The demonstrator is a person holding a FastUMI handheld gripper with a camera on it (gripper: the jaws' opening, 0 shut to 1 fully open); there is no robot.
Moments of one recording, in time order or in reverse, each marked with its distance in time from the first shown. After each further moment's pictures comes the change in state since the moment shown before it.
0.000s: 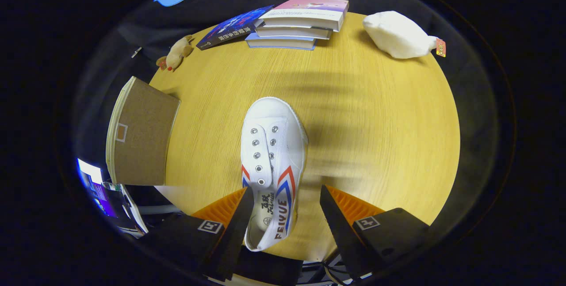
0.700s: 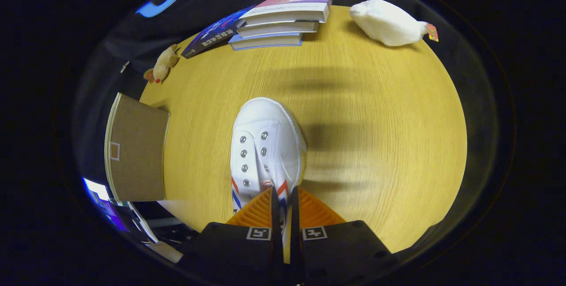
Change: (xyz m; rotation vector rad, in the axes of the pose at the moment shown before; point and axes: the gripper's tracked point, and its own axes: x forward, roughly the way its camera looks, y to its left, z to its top) arm 0.003 -0.002 0.005 0.115 -0.026 -0.014
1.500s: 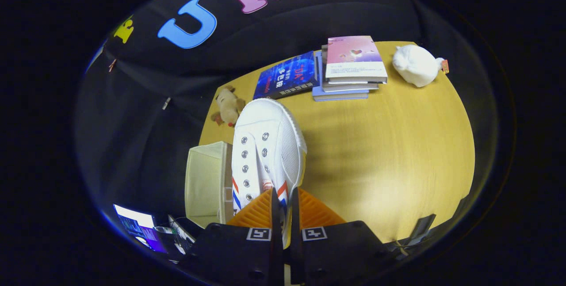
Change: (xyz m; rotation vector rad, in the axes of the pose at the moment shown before) arm -0.125 0.213 0.070 0.113 -0.196 0.228
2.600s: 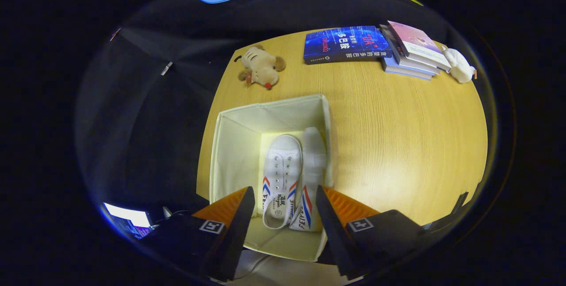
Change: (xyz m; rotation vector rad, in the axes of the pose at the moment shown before) arm 0.112 0.157 -0.084 -0.071 0.146 -0.079
